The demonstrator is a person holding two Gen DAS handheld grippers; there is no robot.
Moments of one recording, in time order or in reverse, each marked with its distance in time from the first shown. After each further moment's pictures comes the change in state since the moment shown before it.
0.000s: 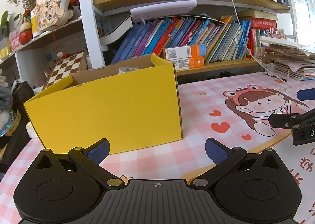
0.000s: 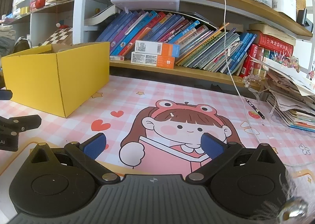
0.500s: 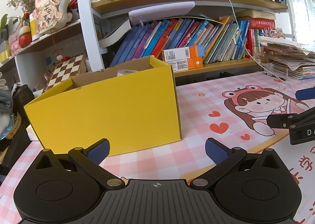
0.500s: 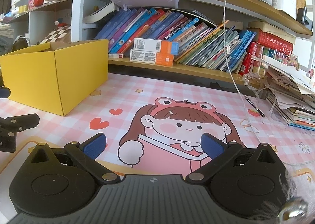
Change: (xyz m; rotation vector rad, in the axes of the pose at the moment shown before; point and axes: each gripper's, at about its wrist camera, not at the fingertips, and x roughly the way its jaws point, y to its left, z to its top) left arm -0.001 0.000 0.000 0.013 -0.009 -0.003; right arm 0.000 0.003 0.000 0.006 0.017 -0.010
